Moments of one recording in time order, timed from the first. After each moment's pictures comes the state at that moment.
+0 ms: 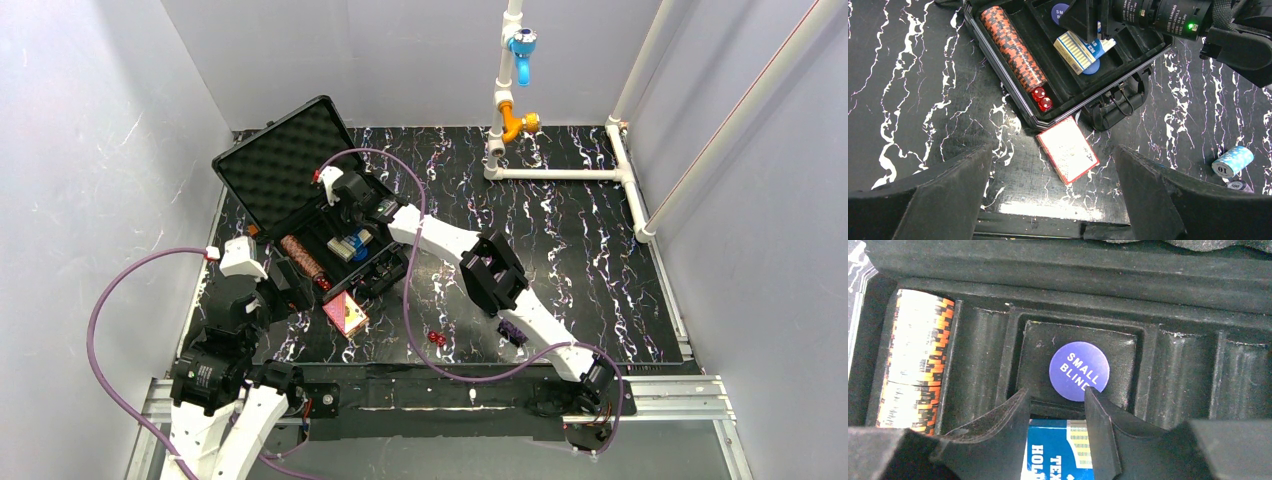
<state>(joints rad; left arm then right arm) -0.25 0.37 0.82 -0.98 -0.22 -0.43 0.97 2.61 2.36 -0.35 -0.05 0.10</state>
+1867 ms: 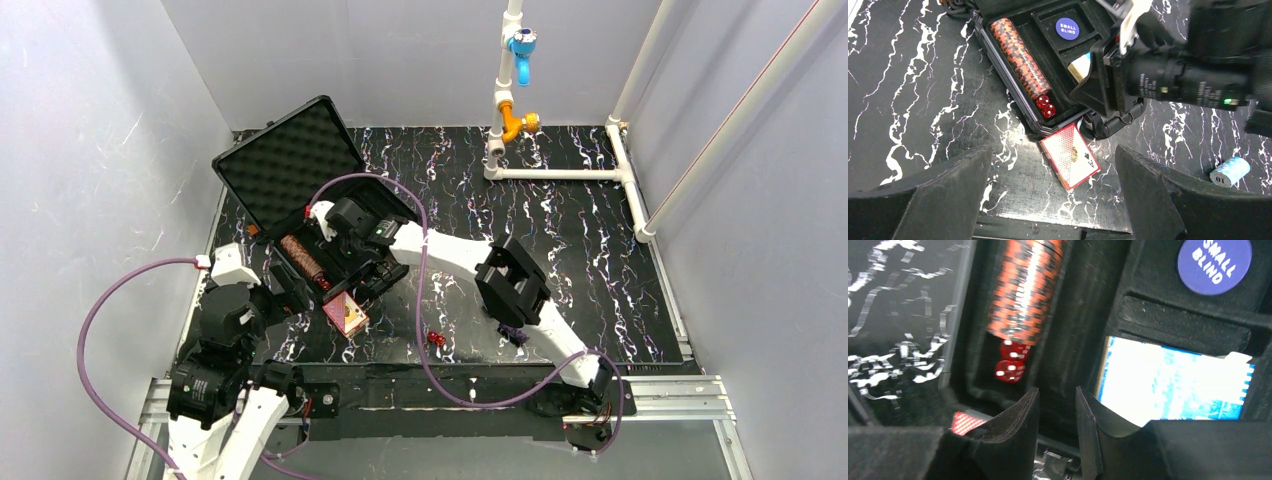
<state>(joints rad) -0.25 0.32 0.82 -0.98 -0.24 -0.43 1.09 2.30 2.00 -0.45 -0.11 0.11</state>
